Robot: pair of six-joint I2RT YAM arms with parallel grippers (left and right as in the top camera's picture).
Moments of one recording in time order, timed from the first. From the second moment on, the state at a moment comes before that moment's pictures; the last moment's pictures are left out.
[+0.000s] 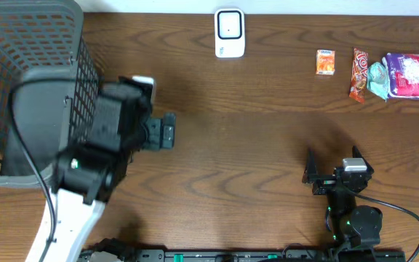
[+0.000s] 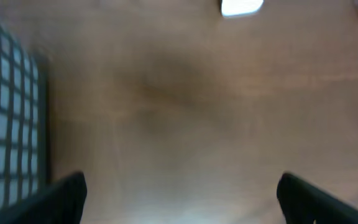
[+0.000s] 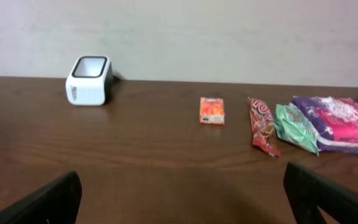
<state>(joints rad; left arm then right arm) -0.32 1.05 1.08 -0.80 -0.05 -0.13 0.08 0.01 0.01 -0.07 0.04 -0.02</state>
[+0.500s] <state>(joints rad) -0.11 0.40 0.34 -0.27 0.04 -0.03 0.08 0.01 0.01 -0.07 0.04 -0.02</state>
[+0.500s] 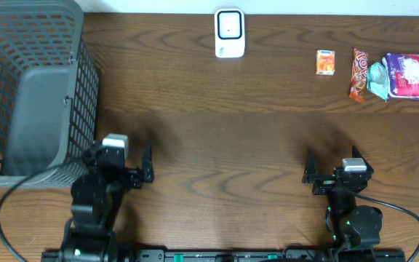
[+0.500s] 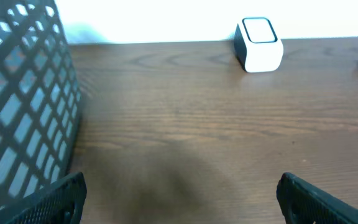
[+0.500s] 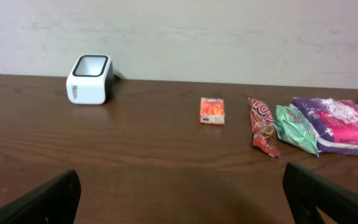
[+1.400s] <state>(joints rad) -0.03 0.01 0.01 0.01 0.07 0.01 0.08 0.01 0.01 -0.07 0.04 -0.02</state>
